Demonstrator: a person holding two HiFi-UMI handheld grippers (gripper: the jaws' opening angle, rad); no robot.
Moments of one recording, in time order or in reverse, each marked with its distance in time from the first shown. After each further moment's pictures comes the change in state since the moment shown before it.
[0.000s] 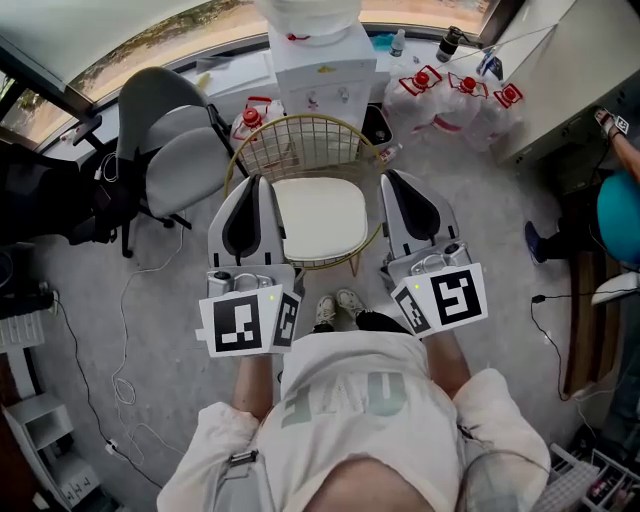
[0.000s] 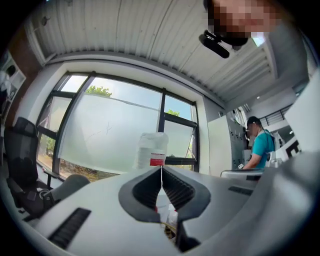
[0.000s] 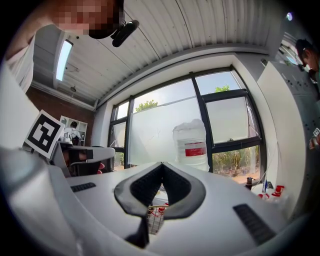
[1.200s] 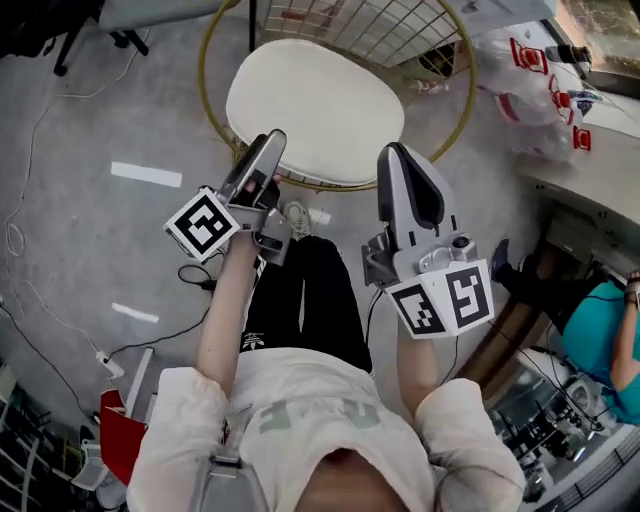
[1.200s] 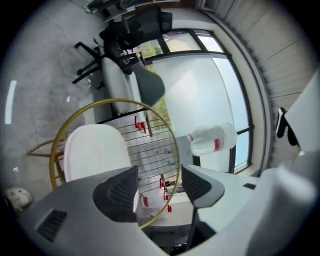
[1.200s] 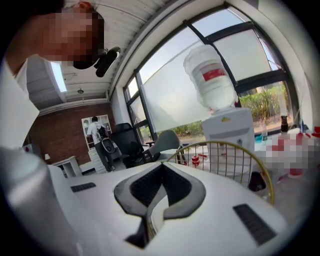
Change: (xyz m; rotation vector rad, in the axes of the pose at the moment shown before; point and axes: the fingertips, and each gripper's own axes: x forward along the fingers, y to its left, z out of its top) left arm -0.060 0.090 -0.432 -1.324 0.161 0.197; right arm 0.049 0.066 -0.280 0.220 0.384 0.320
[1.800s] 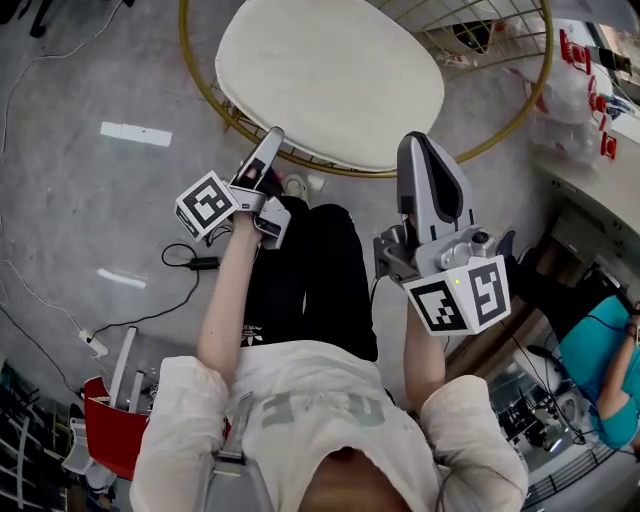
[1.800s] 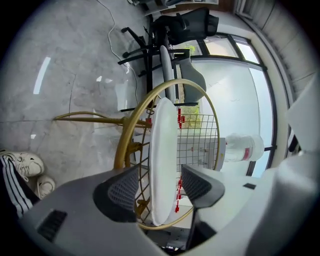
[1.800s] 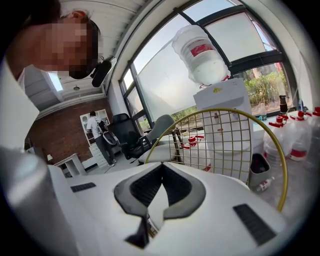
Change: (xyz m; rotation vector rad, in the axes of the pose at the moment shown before) left arm -0.011 0.190 -0.060 -0.246 0.004 0.125; right arm 0.024 -0.037 -0.115 0.052 0.097 0.012
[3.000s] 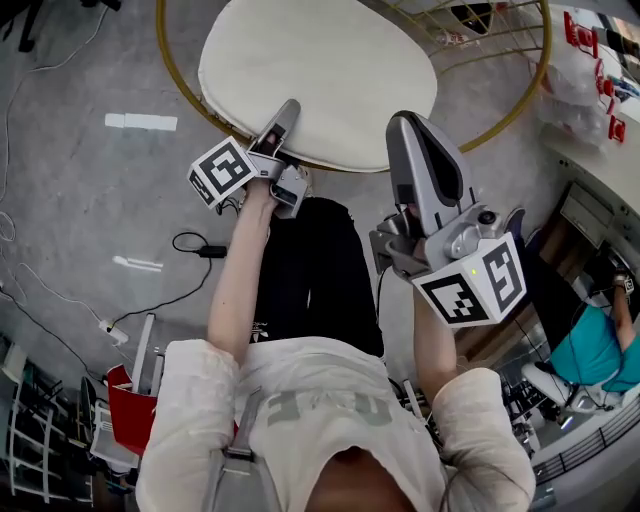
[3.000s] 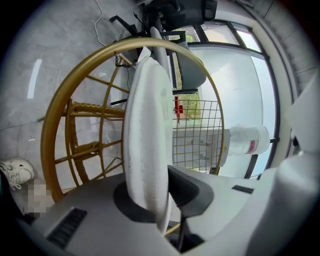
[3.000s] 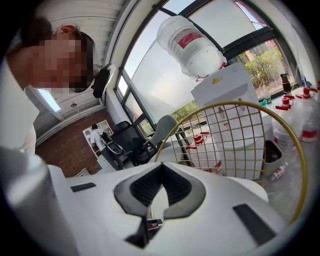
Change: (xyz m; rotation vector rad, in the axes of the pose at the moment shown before) left arm 0.066 -0.022 0.001 0.075 0.103 0.046; right arm 0.031 -0.002 0.035 0.156 0.021 0.084
